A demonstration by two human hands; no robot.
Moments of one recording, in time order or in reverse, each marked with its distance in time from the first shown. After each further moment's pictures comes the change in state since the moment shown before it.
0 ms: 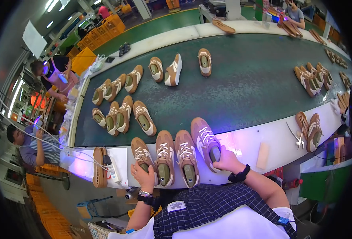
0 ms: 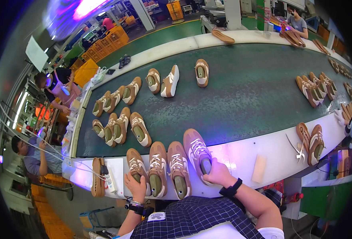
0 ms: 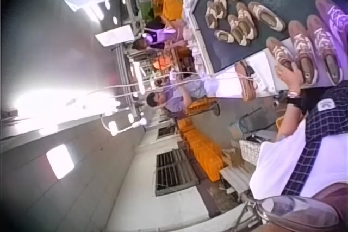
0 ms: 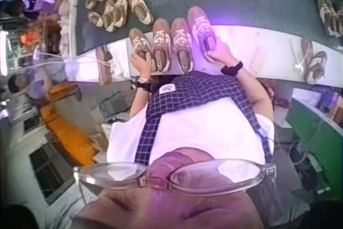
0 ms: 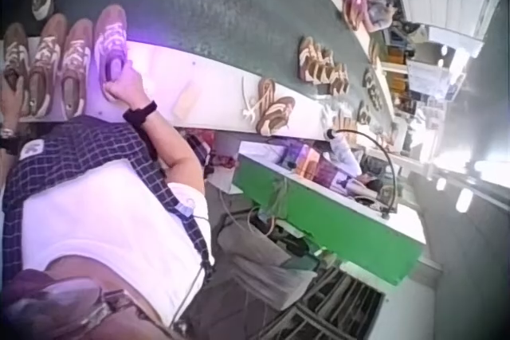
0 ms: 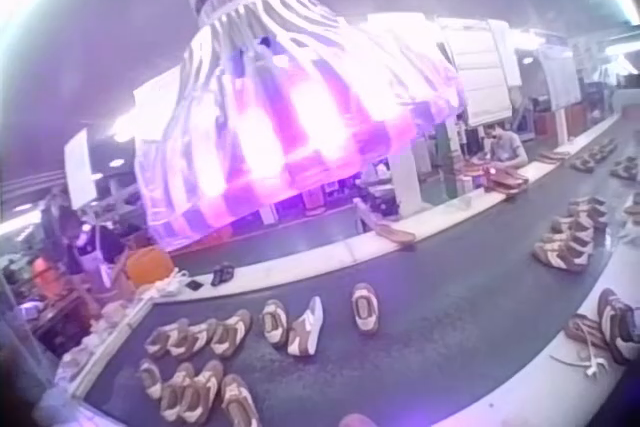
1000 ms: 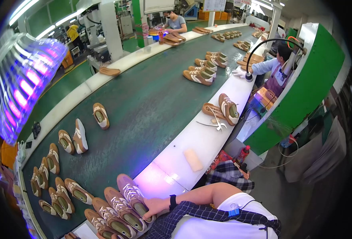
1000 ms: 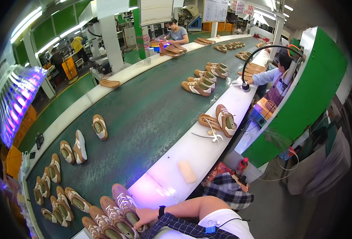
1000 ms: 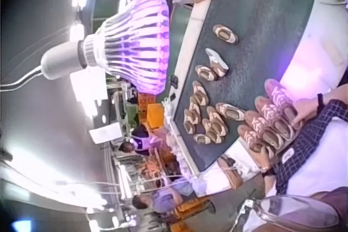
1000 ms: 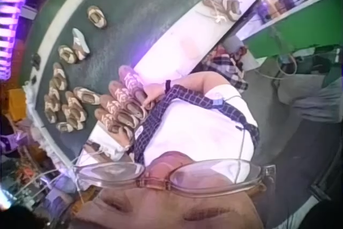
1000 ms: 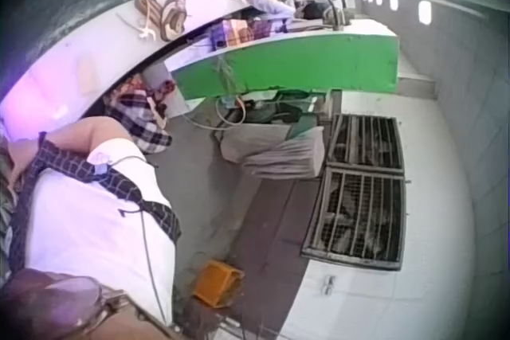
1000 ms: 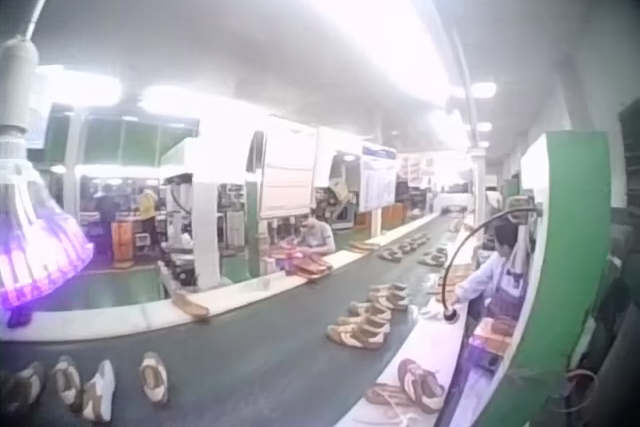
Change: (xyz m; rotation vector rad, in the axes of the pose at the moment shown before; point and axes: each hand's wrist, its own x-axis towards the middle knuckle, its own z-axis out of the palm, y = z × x) left_hand -0.003 0.009 -0.018 -0.430 -0.152 0.097; right_hand -0.014 -0.023 0.070 0.303 -0.214 -0.131
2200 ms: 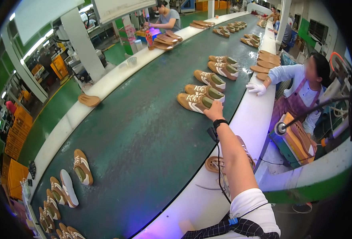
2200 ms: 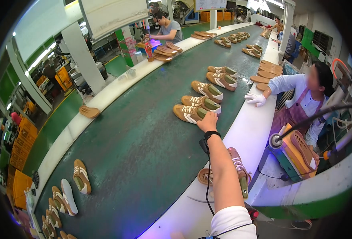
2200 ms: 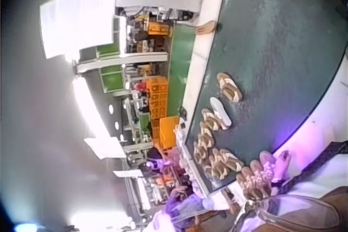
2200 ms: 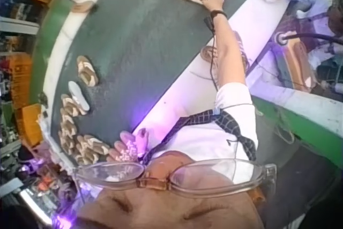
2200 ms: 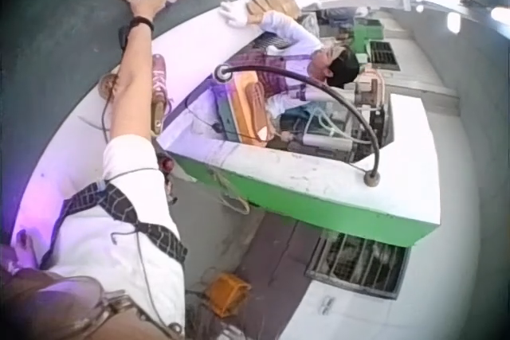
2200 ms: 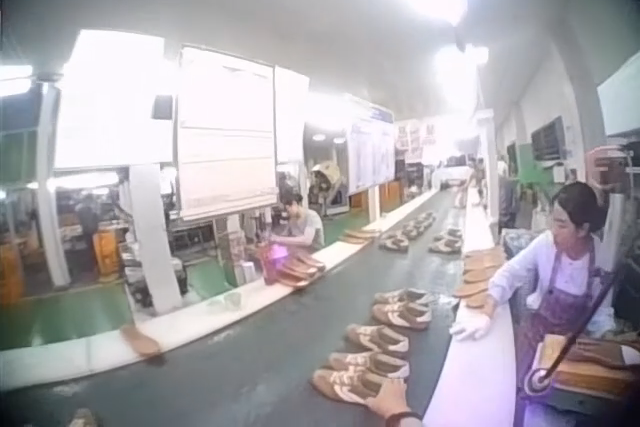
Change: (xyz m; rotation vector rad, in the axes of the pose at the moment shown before) left_hand 0.024 0.193 0.256 0.352 -0.994 0.096; right_hand -0.089 0.329 -0.714 -0.258 1.433 0.664
